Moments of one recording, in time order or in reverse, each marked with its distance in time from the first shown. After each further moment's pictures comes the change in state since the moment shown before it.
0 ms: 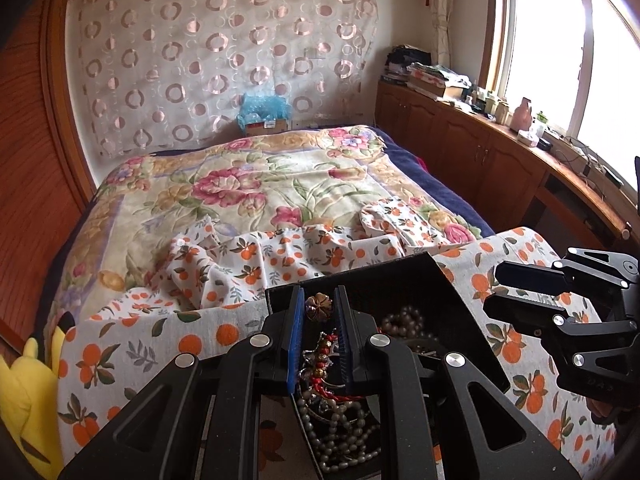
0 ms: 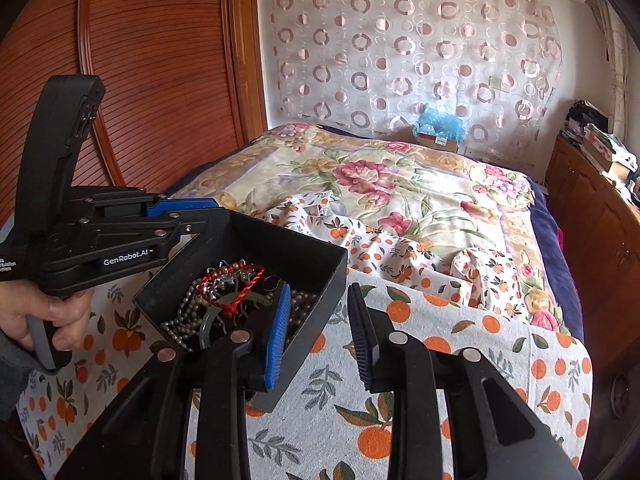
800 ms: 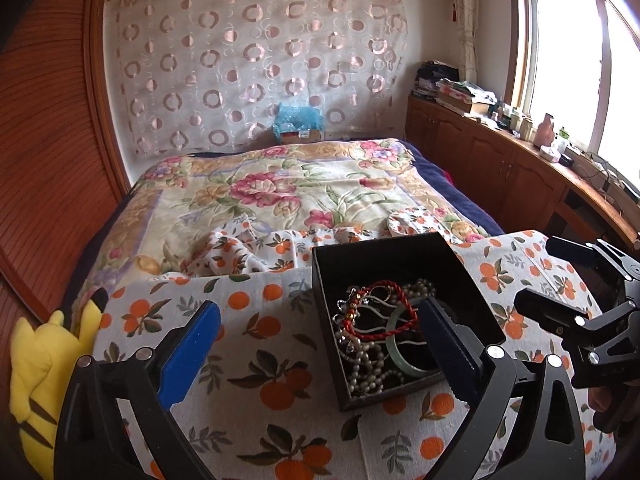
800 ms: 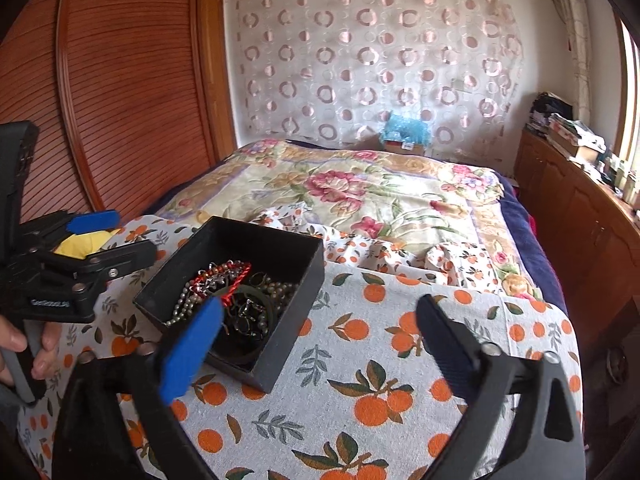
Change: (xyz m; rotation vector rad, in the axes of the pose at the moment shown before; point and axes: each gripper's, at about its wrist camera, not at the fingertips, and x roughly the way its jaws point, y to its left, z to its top) left arm -0.055 0.007 -0.033 -0.054 -0.049 0.112; right arm -0.027 0.003 -0.016 0.088 -0.059 -0.111
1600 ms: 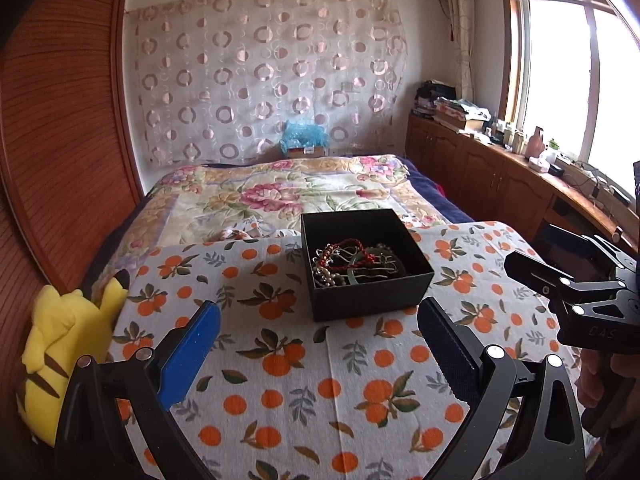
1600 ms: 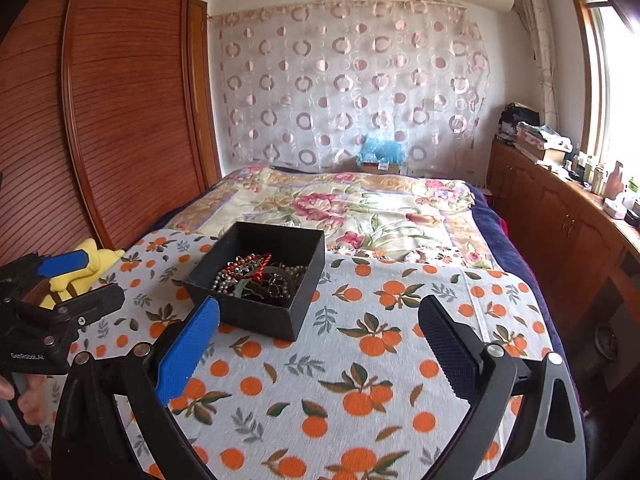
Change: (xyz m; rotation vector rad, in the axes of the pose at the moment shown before) left arm -0.109 -0.025 -0.055 -0.024 -0.083 0.019; right arm -0.094 0.026 -0.040 0.051 -0.116 -0.073
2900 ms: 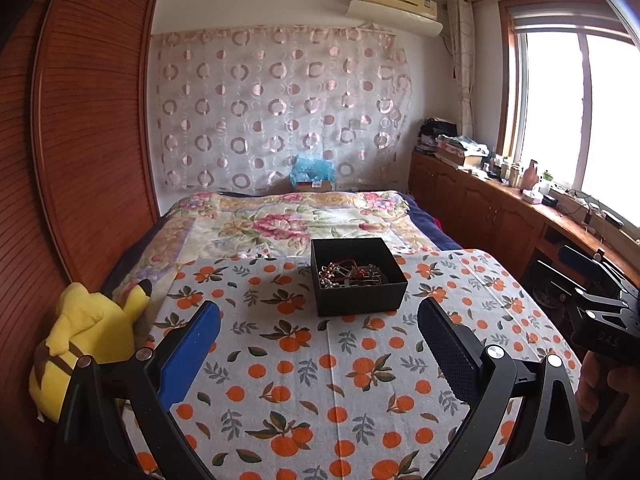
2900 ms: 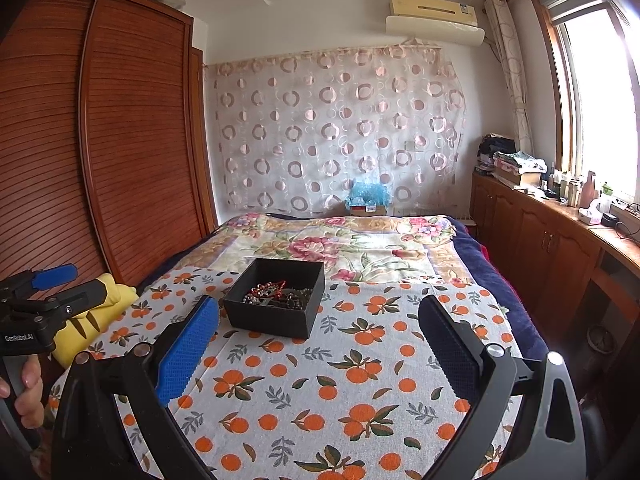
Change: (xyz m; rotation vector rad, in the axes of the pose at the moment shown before) left arm -0.095 0.000 -0.020 -0.036 -0.124 0.022; right arm -0.111 0.013 -0.021 0.043 -0.171 -0.025
